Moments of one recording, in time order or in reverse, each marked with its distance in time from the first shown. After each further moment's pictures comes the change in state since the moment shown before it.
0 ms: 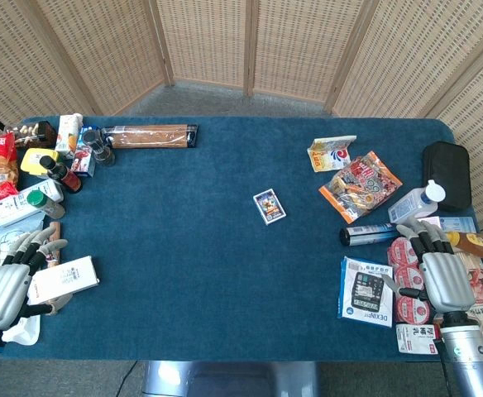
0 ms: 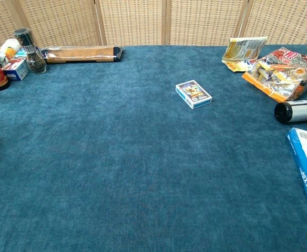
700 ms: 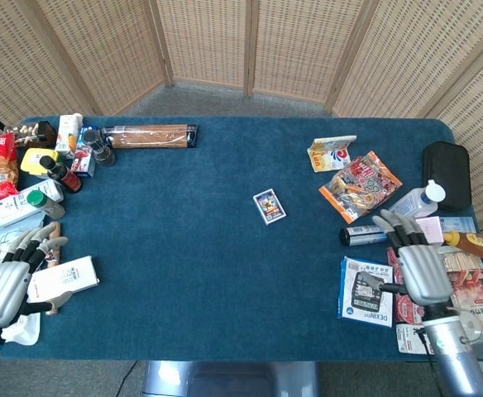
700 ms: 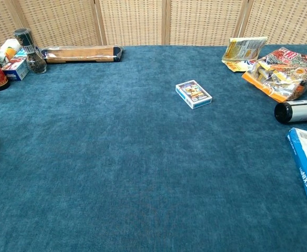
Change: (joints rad) left arm -0.012 0.008 -0.009 0.012 0.005 -0.006 -0.026; right arm 0.066 -0.012 0.023 -0.050 -0.046 -0.050 -0.030
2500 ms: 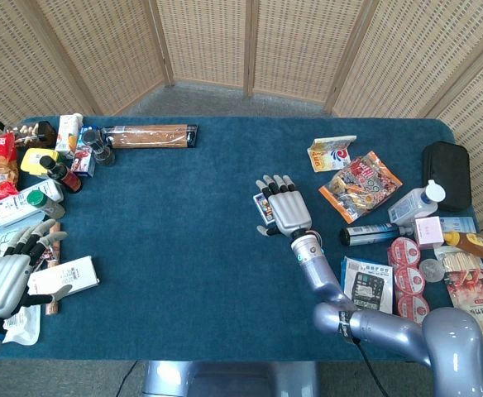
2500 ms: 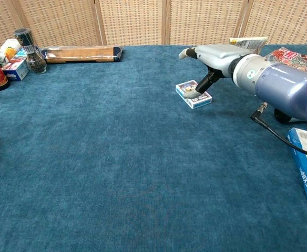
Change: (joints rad) left arm -0.034 -0.016 -0.019 0.037 -0.065 -0.037 -0.018; right arm 0.658 -0.677 0.164 0.679 0.552 -0.387 -0.384
